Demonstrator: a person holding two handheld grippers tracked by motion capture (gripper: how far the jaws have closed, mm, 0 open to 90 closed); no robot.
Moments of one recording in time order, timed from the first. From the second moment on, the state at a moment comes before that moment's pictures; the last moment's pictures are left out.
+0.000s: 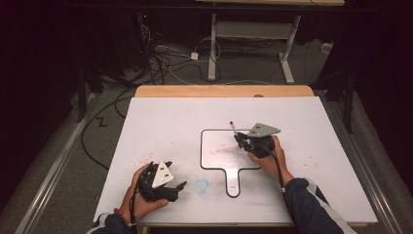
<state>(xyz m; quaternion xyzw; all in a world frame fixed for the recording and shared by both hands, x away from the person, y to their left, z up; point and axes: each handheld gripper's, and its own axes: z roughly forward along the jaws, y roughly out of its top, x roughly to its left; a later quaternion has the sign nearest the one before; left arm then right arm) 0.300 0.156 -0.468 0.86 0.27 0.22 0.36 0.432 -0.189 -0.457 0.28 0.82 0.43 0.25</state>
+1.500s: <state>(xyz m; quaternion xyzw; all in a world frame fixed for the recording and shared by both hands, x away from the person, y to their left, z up) 0.298 0.156 -0.466 0.87 0.27 0.22 0.36 0.423 -0.232 -0.460 0.28 0.81 0.44 0.26</state>
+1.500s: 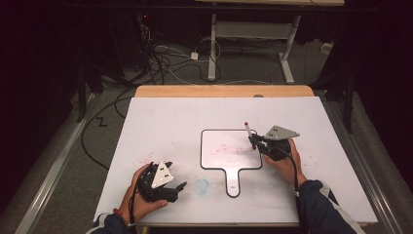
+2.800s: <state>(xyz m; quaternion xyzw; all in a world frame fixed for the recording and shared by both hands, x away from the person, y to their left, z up) 0.300 0.154 -0.467 0.87 0.26 0.21 0.36 0.395 -0.177 -0.469 0.21 0.82 0.48 0.23</state>
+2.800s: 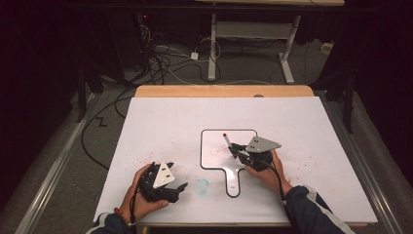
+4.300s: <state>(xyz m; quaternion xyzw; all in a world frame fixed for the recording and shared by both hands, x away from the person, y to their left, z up) 0.305 0.158 -0.462 0.86 0.28 0.21 0.38 0.417 -0.118 -0.464 0.19 0.84 0.46 0.21</state>
